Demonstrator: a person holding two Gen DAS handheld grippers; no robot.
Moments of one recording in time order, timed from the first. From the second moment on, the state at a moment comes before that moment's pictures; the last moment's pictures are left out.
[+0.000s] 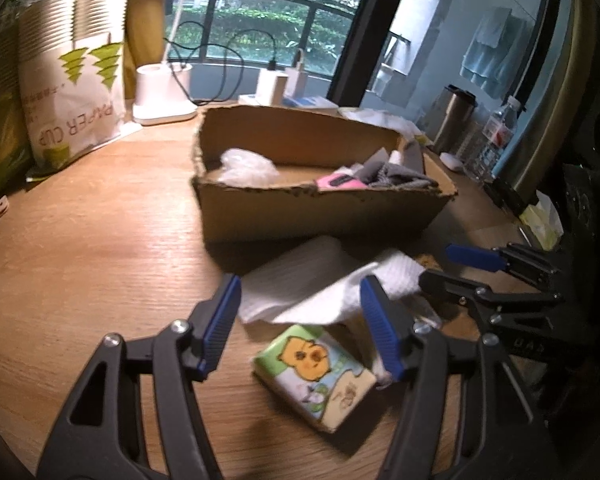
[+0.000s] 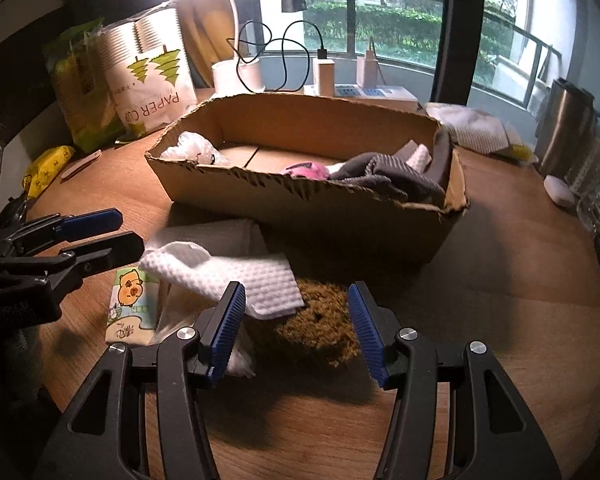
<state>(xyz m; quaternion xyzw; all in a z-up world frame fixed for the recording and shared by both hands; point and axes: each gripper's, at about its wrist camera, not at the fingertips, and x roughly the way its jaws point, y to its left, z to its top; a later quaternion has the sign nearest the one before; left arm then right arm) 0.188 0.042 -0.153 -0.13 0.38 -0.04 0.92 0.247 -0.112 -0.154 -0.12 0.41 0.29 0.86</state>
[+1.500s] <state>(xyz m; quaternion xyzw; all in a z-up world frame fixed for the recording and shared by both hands) 0.262 0.013 -0.193 -0.04 0.46 0.04 0.88 0.263 -0.126 -0.184 -0.06 0.44 0.34 0.83</state>
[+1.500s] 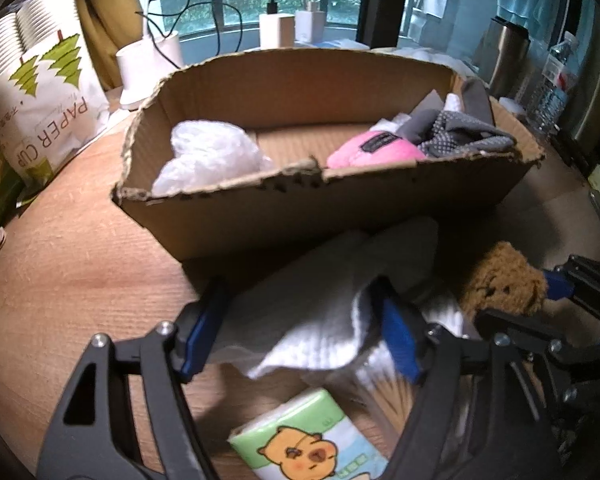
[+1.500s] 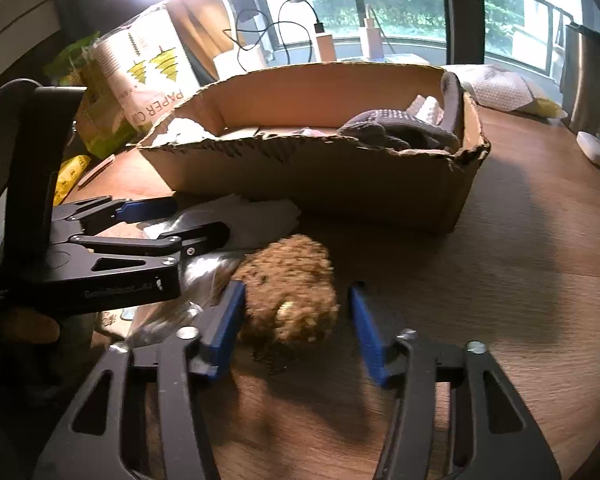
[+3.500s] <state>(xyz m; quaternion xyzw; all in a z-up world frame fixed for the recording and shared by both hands) 0.214 0.077 -0.081 -0.09 0.30 0.01 0.95 0.263 -0.106 -0.098 -0.10 0.34 0.35 0.87</state>
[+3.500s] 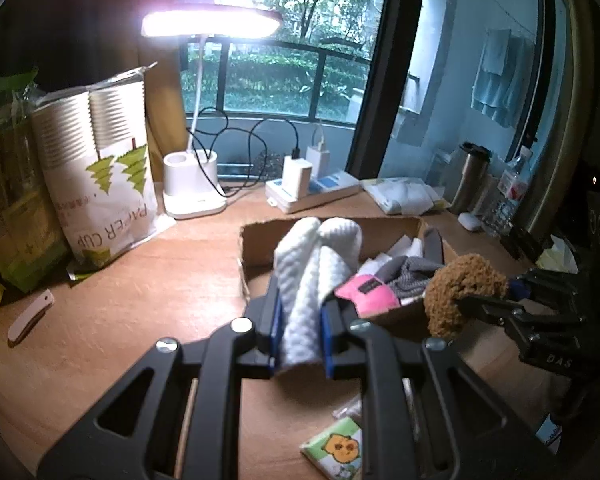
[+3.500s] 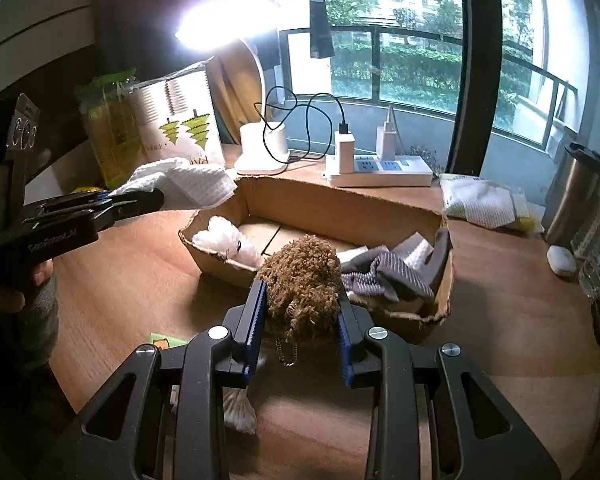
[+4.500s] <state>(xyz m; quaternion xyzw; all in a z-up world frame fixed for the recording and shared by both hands) 0.266 0.090 -0.084 -0.08 0.26 0.01 0.96 0.341 -0.104 -0.100 -0.08 0.33 0.31 0.89</state>
